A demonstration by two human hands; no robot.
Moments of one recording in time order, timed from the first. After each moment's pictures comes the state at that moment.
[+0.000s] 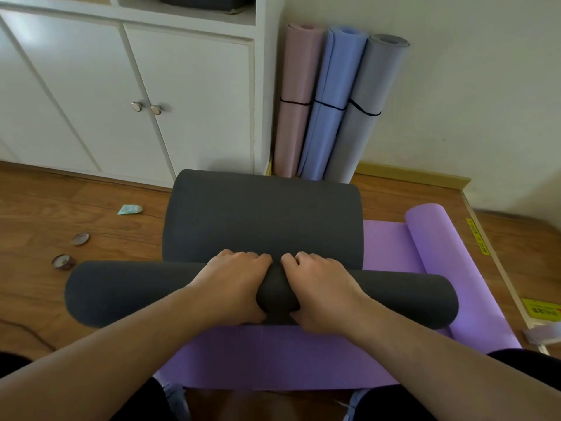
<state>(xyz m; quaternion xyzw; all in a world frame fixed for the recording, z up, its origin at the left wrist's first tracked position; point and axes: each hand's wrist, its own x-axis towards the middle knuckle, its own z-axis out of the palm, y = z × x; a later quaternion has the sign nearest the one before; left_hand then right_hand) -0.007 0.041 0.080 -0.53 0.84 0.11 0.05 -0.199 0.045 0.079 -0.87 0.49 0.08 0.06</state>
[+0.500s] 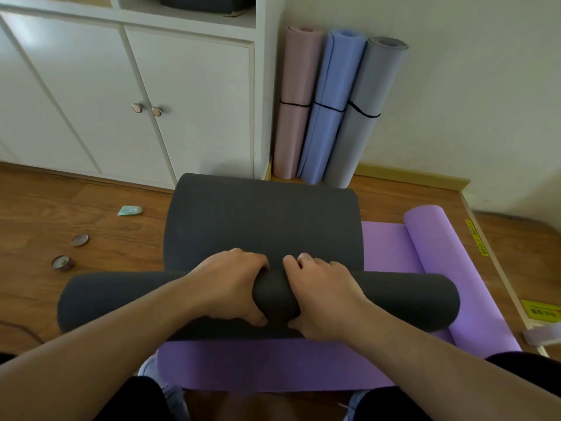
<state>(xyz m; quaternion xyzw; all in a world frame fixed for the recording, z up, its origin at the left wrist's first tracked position) 0.001 0.030 0.091 -0.53 0.81 0.24 0.08 -0.199 0.049 0.084 -0.85 0.51 0.11 0.06</state>
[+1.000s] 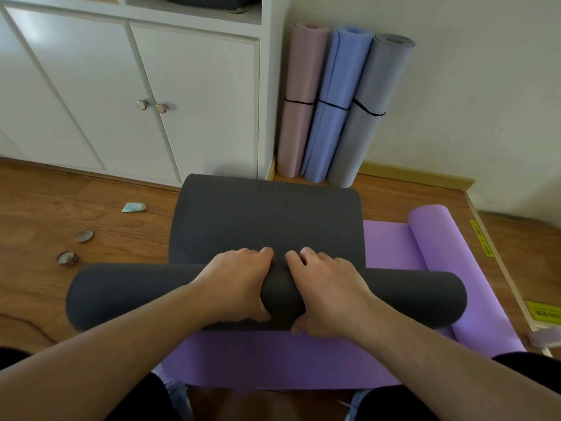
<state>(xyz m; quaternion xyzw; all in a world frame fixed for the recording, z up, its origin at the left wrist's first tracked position) -0.005 0.039 0.083 -0.54 0.83 0.16 0.04 -0.199 0.049 0.092 -0.86 0.50 0.11 0.06</state>
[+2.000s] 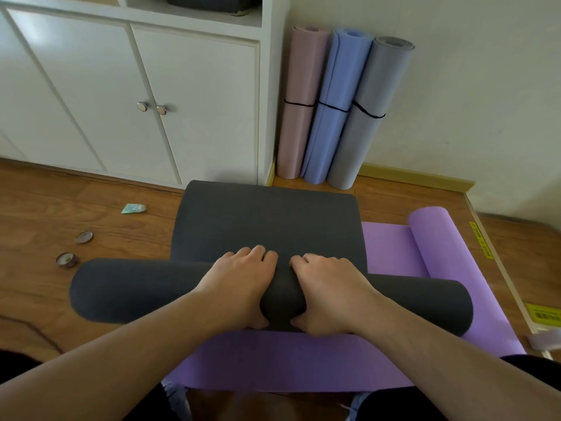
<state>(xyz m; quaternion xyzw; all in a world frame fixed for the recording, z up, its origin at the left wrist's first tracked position) -0.008 0.046 0.074 -0.52 0.85 0.05 0.03 -0.204 0.043 0.097 -0.86 0.49 0.09 0.08</state>
